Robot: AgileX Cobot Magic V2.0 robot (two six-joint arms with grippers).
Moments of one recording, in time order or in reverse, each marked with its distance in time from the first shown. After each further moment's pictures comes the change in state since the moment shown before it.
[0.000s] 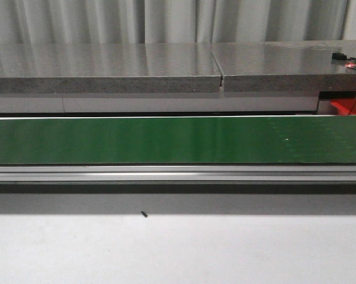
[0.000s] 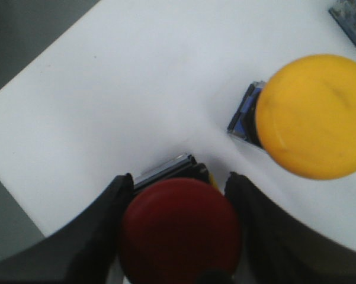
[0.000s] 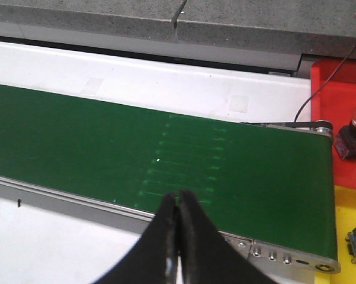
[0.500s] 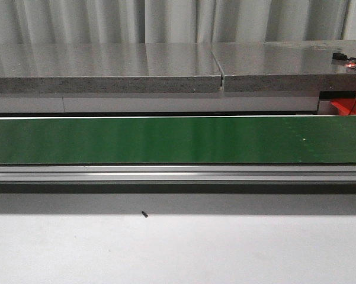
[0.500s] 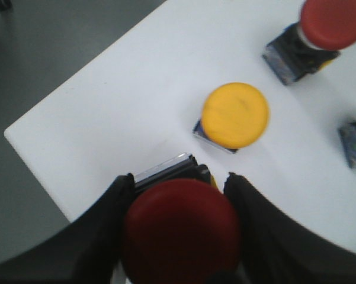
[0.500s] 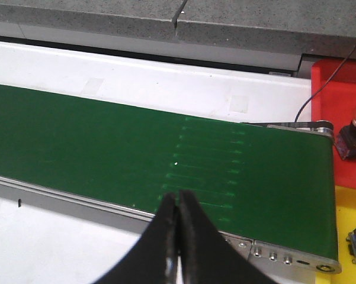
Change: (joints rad) left arm -0.059 -0.228 0.000 -0.044 0.106 0.008; right arm 0.000 0.000 0.000 0.000 0.000 0.000
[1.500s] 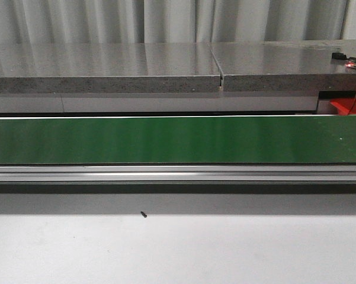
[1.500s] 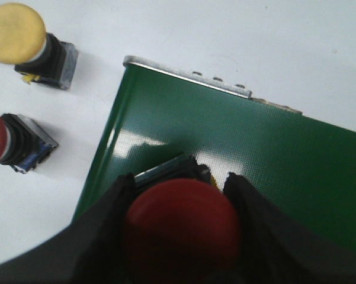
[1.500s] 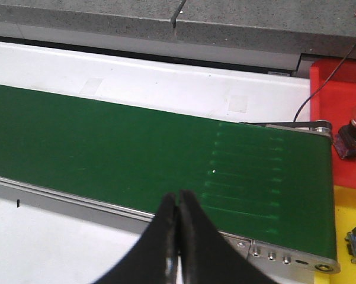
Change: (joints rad) left arm -0.512 0.114 -0.165 -0.098 0.079 0.070; right arm 0.000 0.000 0.000 0.000 0.000 0.000
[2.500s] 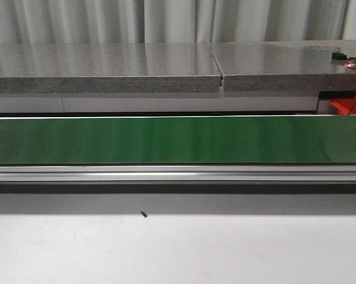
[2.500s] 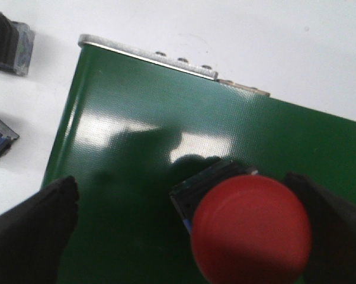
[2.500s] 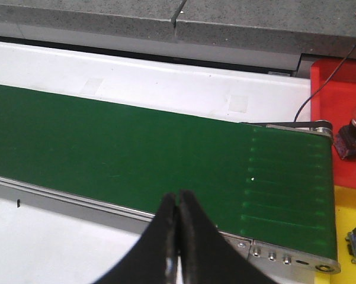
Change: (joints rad) left arm -0.008 -0.004 -0.012 -0.099 0.029 0.078; right arm 0.000 0.000 0.000 0.000 0.000 0.000
